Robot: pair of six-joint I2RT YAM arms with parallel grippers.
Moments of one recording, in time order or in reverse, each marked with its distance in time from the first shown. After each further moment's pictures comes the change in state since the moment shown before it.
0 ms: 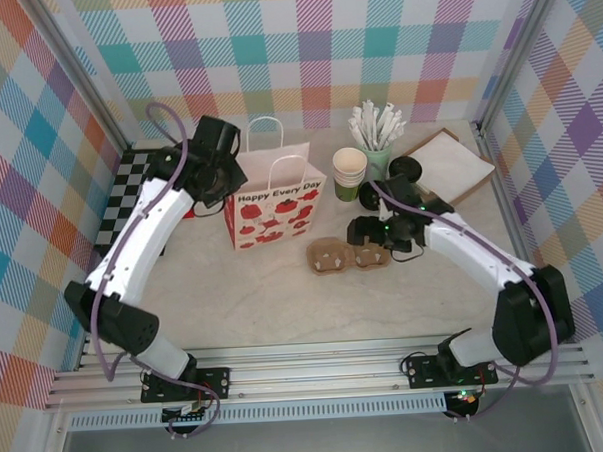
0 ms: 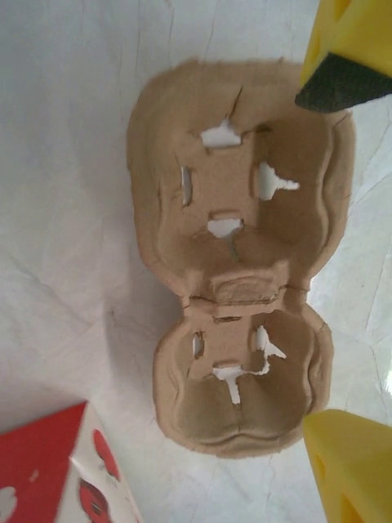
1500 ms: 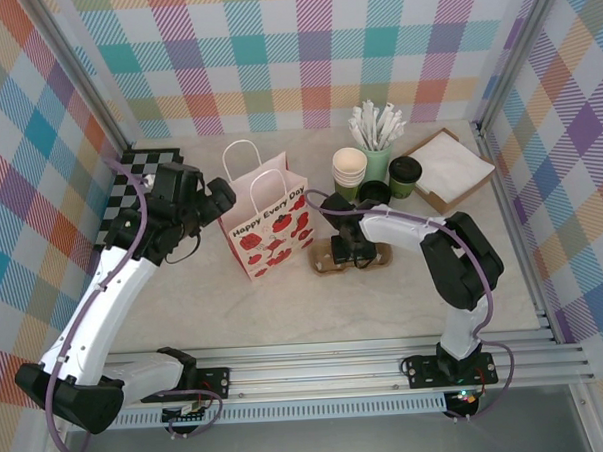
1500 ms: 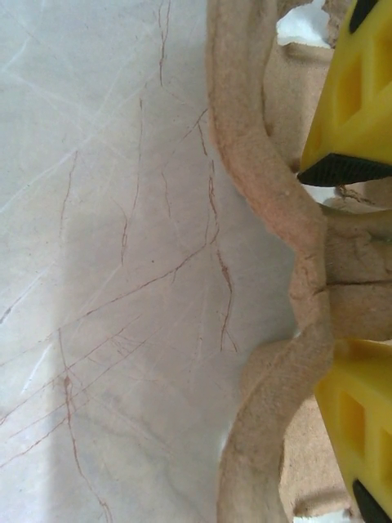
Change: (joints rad) left arm 0.037 -0.399 -0.411 0.230 -0.014 0.056; right arm 0.205 0.411 0.150 -0.016 0.274 0.031
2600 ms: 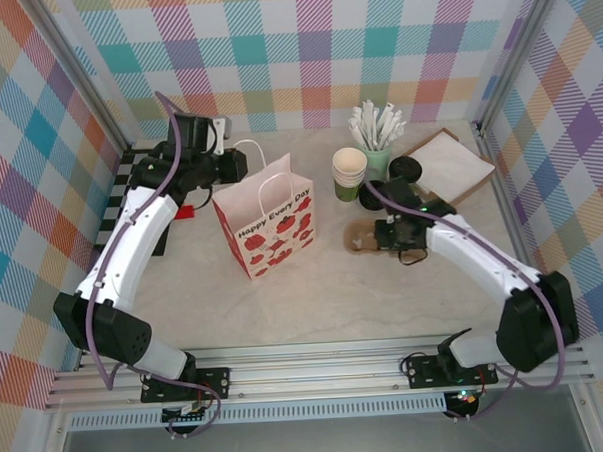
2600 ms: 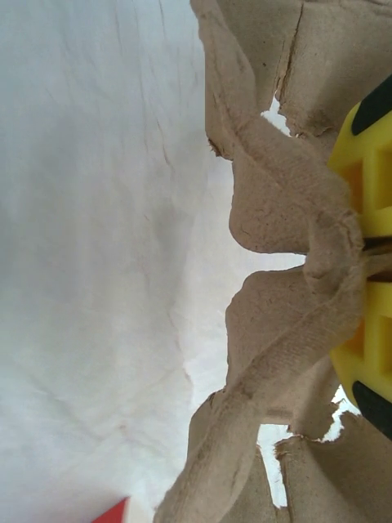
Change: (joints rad) left arm 0.068 0.356 0.308 0.119 0.370 0.541; right arm -0.238 -0.510 -0.154 -0.101 -0.045 -0.108
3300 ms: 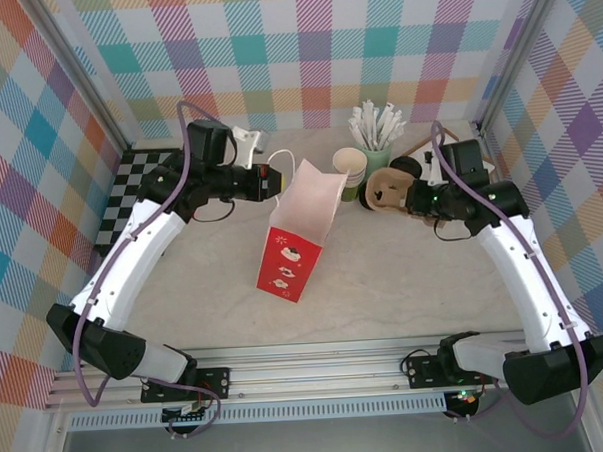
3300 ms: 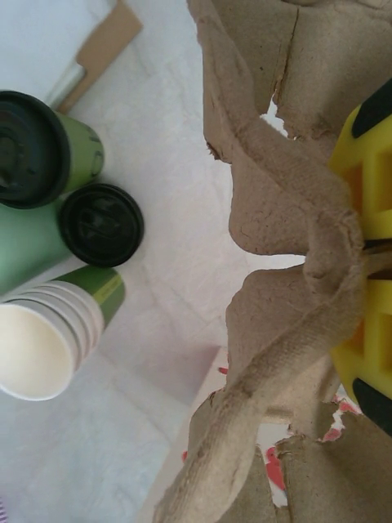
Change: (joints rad) left arm -0.151 -0.066 -0.024 0.008 0.346 -0.014; right arm -0.202 -0.145 0.330 -0.180 -0.161 -0.073
